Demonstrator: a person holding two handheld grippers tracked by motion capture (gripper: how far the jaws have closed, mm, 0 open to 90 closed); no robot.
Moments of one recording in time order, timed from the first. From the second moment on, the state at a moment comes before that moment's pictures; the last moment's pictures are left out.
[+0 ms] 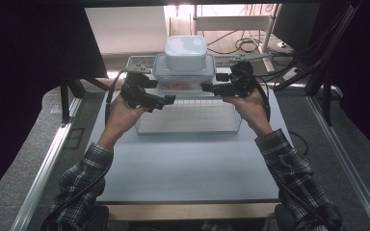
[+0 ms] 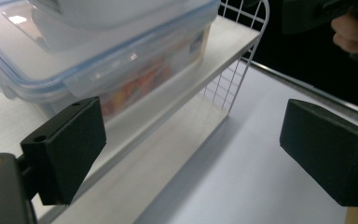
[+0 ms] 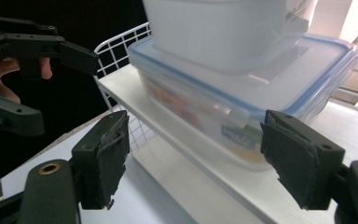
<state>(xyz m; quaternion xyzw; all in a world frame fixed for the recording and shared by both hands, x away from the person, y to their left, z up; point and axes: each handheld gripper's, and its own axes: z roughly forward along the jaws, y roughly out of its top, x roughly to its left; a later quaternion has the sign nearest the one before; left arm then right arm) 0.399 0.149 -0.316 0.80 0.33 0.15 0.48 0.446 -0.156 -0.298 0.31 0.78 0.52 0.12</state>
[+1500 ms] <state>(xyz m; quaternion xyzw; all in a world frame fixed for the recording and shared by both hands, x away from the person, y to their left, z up) 0.340 0.157 -0.412 0.81 0.33 0.15 0.47 0.383 -0.168 -0.380 0.27 0.82 0.49 0.12</state>
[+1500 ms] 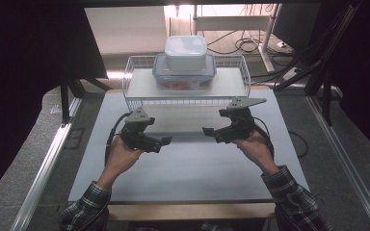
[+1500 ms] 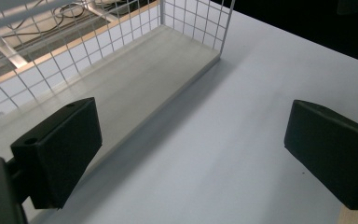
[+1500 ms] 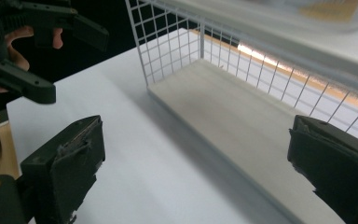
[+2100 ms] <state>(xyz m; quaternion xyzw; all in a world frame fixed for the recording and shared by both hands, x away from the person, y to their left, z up) 0.308 0.172 -0.455 0.80 0.34 0.15 0.47 0.362 -0.192 -0.425 0.29 0.83 0.46 0.12</state>
